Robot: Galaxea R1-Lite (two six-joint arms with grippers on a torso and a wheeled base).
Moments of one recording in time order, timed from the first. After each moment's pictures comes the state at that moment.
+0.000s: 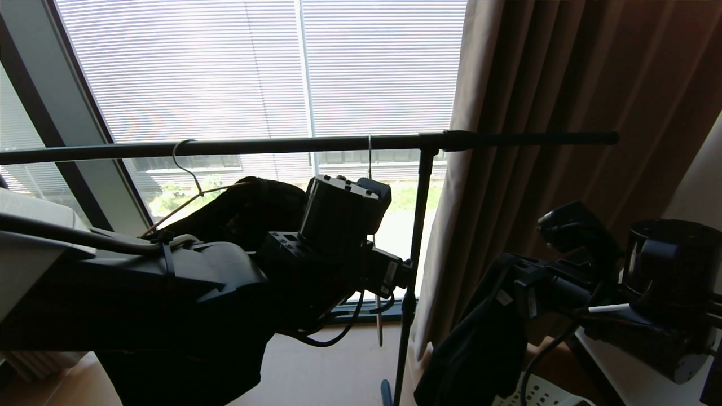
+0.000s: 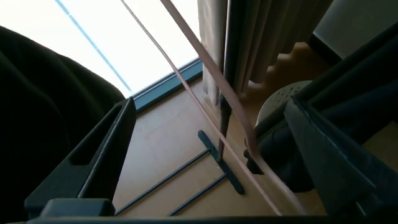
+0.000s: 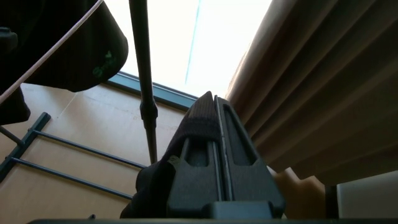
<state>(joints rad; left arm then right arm) -0.81 1.92 -1.15 -0.29 0.31 -0.04 0.50 1.58 -0.48 -0.77 -0.21 -0.05</state>
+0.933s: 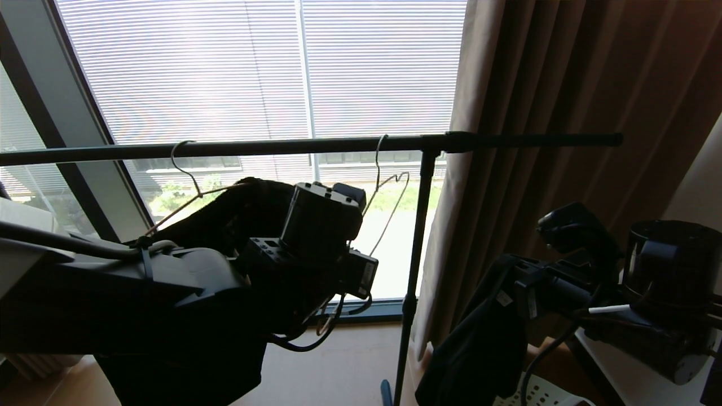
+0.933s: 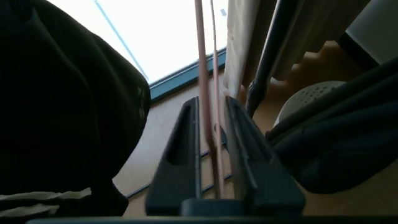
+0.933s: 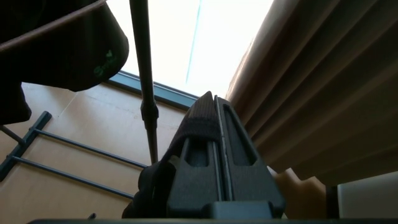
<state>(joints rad) -0.78 1.88 -1.07 -0.30 0.38 -0.06 0.50 1.58 -0.47 -0.77 -0.21 -0.05</state>
